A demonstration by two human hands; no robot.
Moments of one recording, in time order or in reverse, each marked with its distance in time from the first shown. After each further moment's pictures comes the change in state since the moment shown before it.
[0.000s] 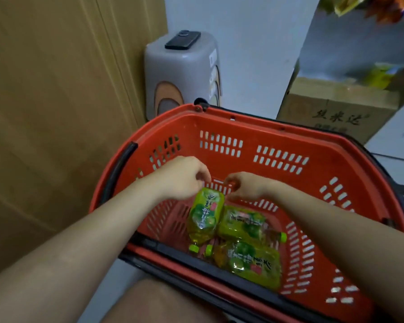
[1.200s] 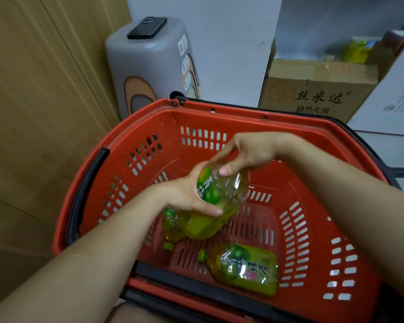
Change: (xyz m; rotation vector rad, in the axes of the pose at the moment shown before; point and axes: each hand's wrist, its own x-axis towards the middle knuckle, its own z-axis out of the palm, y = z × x) left_hand 0.055 -0.001 0.056 -0.426 -0.430 -0.050; right_hand -0.030 0.006 -0.083 0.009 -0.148 -0.193
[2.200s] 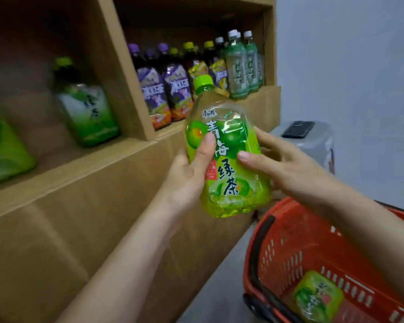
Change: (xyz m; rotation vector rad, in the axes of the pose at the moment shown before) left_hand -0.299 0.036 -0.101 -0.570 1.220 0.364; right_hand -0.016 -0.283 0.005 0.760 0.281 -0.878
